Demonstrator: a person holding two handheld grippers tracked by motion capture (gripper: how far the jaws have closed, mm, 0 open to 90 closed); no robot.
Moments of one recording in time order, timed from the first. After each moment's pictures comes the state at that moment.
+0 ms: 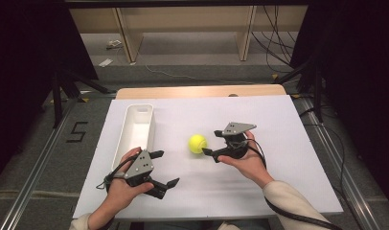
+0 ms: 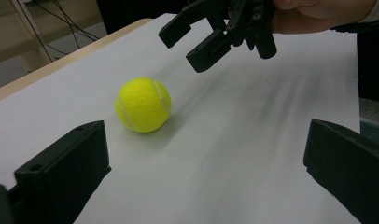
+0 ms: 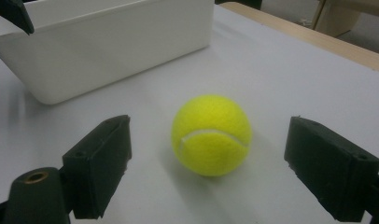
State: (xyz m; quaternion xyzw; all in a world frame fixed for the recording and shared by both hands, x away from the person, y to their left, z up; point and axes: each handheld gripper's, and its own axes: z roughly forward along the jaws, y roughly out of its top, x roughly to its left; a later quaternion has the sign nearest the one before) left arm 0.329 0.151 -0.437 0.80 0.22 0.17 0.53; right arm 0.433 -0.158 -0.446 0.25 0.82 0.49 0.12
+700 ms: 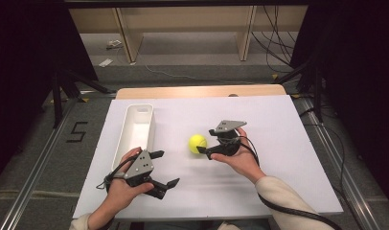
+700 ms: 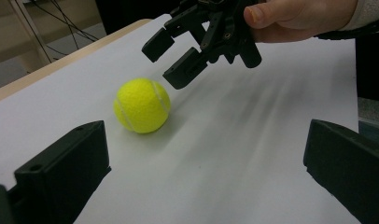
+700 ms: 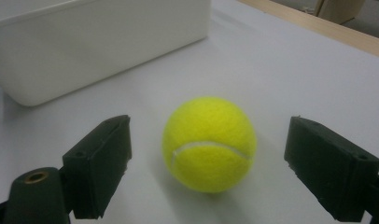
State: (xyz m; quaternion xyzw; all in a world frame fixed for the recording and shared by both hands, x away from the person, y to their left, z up) left arm 0.329 0.151 -0.437 0.80 0.22 0.17 0.53; right arm 0.449 -0.139 -0.455 0.26 0.83 0.48 0.11
